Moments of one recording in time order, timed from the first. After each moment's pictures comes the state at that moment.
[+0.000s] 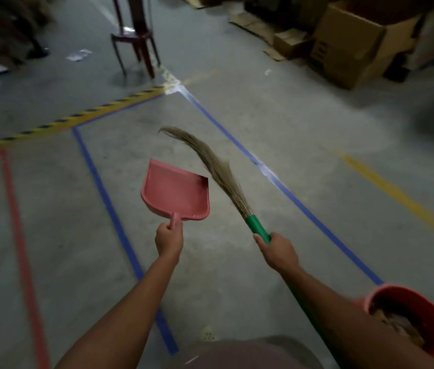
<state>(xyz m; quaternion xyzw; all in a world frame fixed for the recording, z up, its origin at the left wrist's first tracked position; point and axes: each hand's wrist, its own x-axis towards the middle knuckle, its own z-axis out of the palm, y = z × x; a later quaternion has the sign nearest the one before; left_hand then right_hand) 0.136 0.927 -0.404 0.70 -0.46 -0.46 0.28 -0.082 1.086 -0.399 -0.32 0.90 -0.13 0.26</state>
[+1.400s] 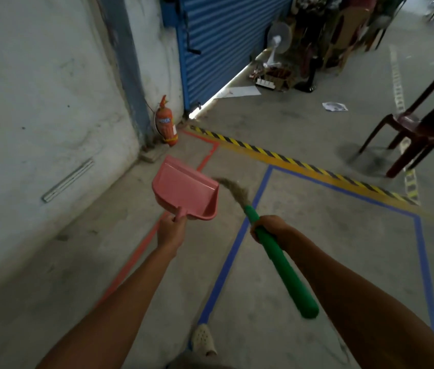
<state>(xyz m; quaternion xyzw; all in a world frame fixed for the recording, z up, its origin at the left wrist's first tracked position) 0.487 0.368 -0.347 0.83 -0.18 -0.25 0.47 0.270 0.215 -0.319 -0.42 0.58 -0.08 0.69</state>
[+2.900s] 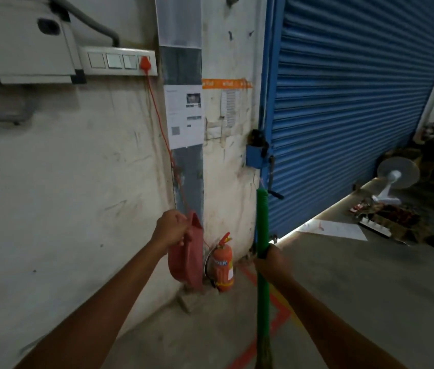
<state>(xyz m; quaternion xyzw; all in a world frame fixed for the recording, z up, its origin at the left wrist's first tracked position) 0.998 -0.222 -0.114 0.84 -0.18 -0.06 0.50 0.838 -0.436 -0.204 -0.84 0.36 -0.15 0.38</state>
